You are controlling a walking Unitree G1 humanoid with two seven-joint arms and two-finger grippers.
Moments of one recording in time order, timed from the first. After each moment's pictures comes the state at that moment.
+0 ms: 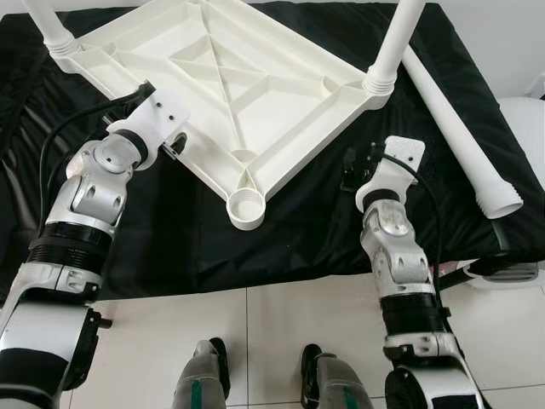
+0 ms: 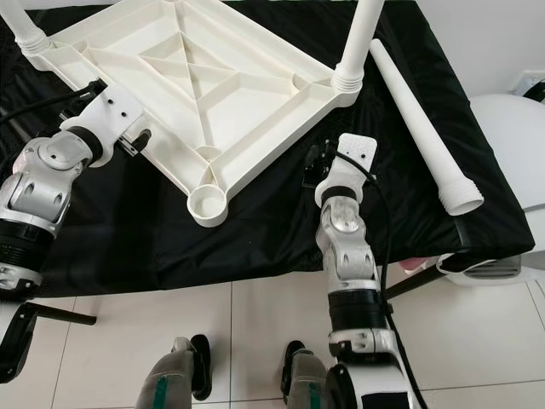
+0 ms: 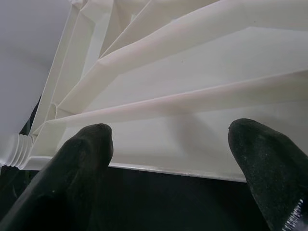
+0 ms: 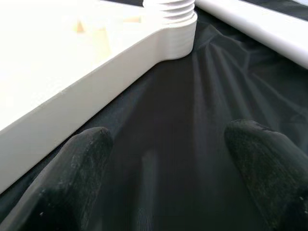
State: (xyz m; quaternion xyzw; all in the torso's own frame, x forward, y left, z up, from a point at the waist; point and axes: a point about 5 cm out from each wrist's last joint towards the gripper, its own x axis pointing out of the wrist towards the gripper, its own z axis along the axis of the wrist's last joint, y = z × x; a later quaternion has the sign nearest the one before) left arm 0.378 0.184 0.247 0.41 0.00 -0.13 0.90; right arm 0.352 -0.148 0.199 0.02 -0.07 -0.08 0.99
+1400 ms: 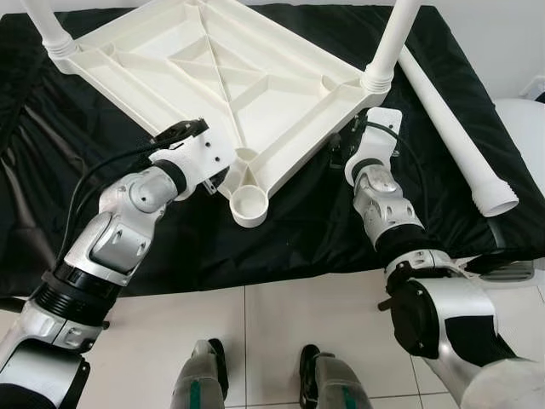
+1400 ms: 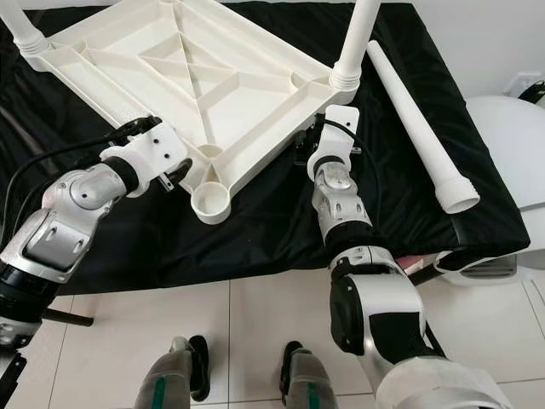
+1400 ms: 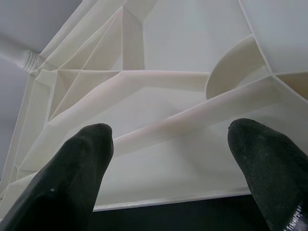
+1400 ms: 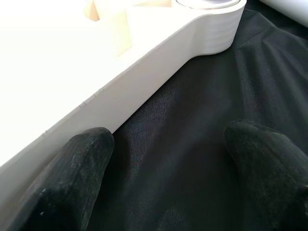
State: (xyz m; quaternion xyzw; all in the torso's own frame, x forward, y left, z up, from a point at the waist) left arm 0.333 0.122 0.230 0.44 -0.03 -0.25 0.86; right arm 0.409 -0.138 0.204 0.01 -0.03 -0.03 1.00
